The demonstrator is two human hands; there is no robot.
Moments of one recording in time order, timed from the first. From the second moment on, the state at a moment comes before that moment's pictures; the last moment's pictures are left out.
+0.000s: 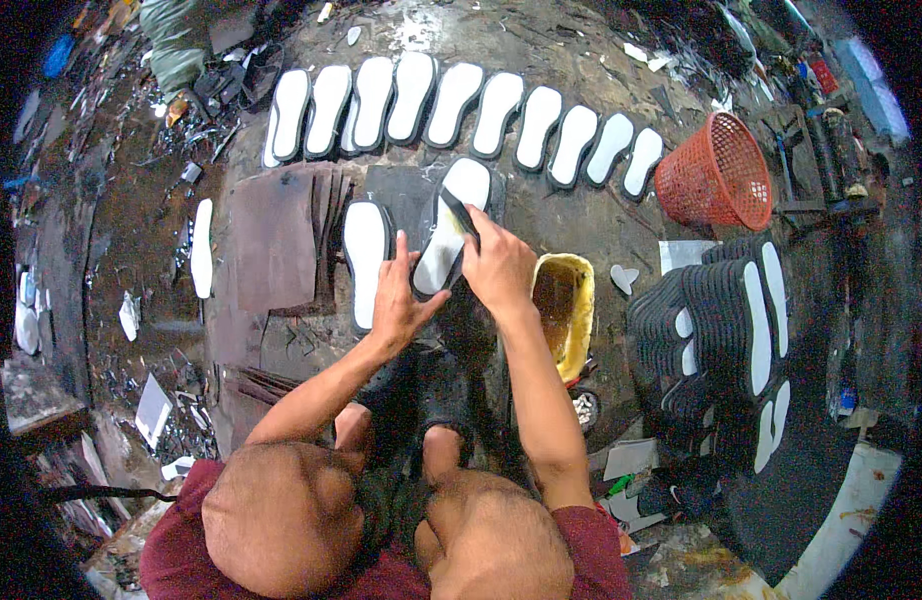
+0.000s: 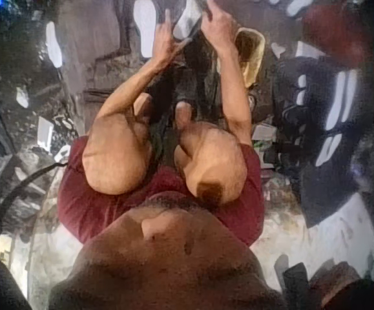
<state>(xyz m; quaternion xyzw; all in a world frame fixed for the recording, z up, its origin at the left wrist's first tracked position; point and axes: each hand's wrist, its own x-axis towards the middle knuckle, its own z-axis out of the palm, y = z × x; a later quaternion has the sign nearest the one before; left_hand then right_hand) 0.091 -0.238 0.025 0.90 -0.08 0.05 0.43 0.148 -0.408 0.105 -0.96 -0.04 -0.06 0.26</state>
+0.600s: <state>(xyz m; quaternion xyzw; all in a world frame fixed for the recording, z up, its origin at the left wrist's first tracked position) 0.063 -0.211 -0.002 0.79 0.05 0.18 0.58 0.100 -0.376 0.080 -0.97 -0.19 -0.03 0.17</state>
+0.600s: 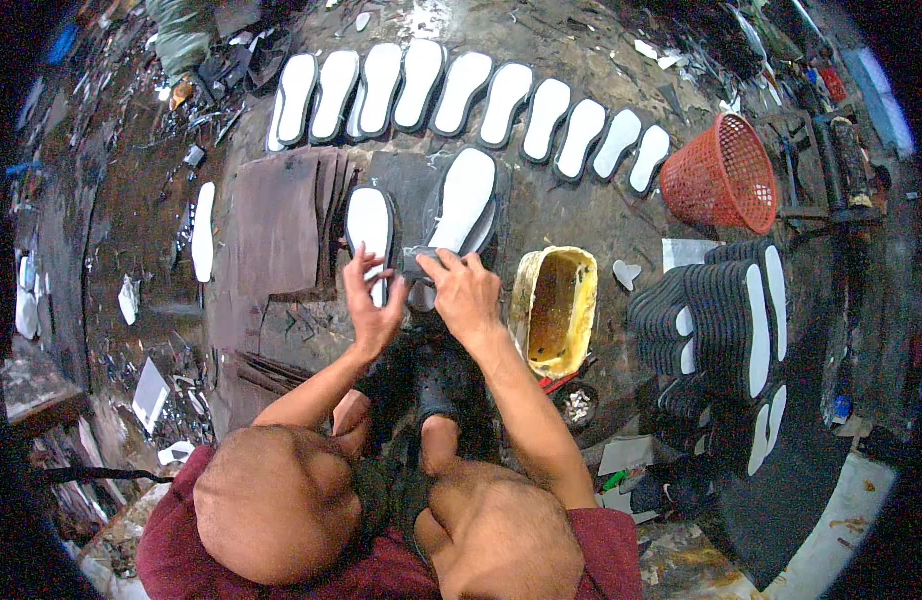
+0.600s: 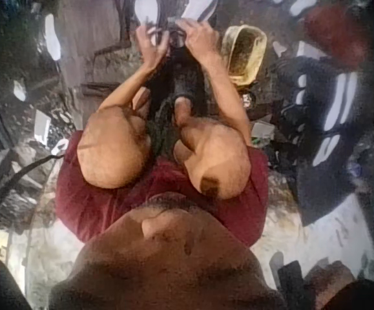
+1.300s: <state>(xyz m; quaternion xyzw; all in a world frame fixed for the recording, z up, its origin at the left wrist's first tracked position) 0.102 -0.235 0.046 0.94 -0.12 0.04 0.32 0.070 -0.447 0.189 -0.87 0.05 -0.15 0.46</state>
